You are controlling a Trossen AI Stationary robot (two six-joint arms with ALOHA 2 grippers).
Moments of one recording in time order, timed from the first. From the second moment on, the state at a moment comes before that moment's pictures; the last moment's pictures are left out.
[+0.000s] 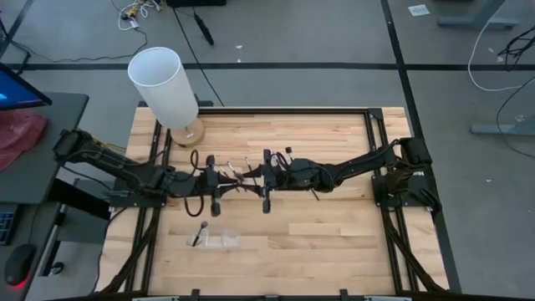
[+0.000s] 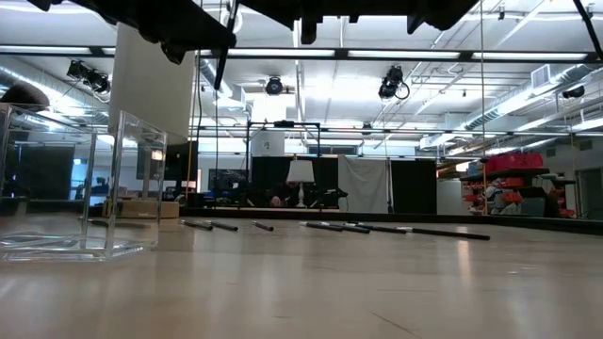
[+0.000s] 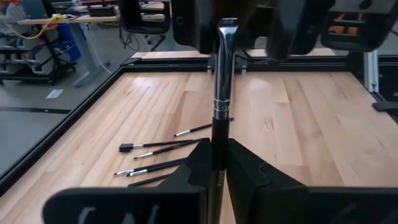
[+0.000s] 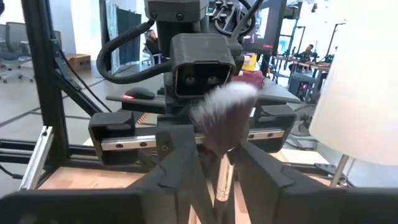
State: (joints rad) left arm -0.32 1.04 0.58 0.17 -0.52 -0.08; right arm 0.13 1.78 1.13 0.67 0.12 -0.11
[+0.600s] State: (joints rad) left arm -0.32 1.04 0.58 0.24 -0.52 -0.06; right arm 0.13 1.78 1.13 0.69 0.15 -0.13
